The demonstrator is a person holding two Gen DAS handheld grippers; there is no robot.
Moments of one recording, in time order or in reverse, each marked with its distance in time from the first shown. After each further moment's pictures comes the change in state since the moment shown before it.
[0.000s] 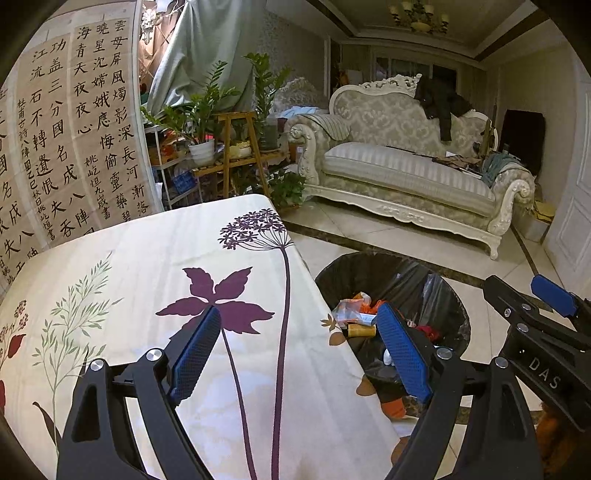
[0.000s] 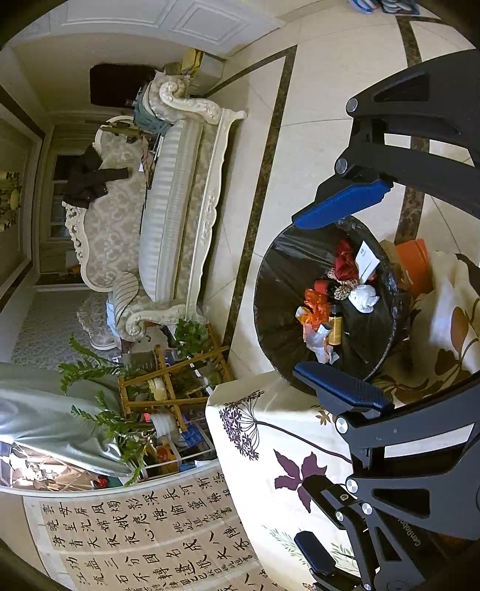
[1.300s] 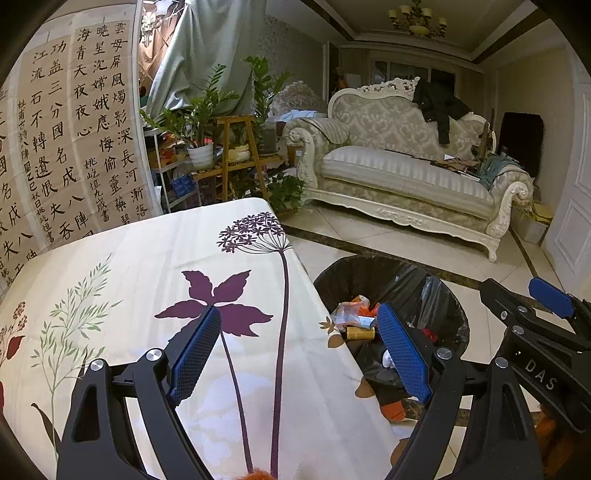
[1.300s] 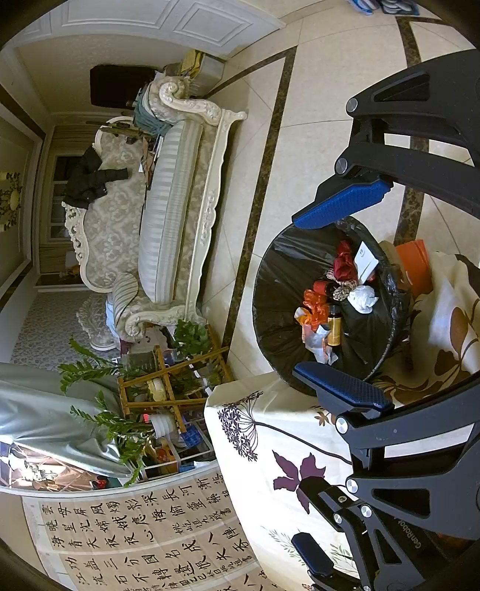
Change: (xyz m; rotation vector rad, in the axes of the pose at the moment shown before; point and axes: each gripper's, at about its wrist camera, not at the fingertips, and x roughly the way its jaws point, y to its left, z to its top) left arm 0.000 -0.003 0.001 -0.002 -0.015 -0.002; right arm 0.000 0.001 -0.002 -0.001 -0.002 0.000
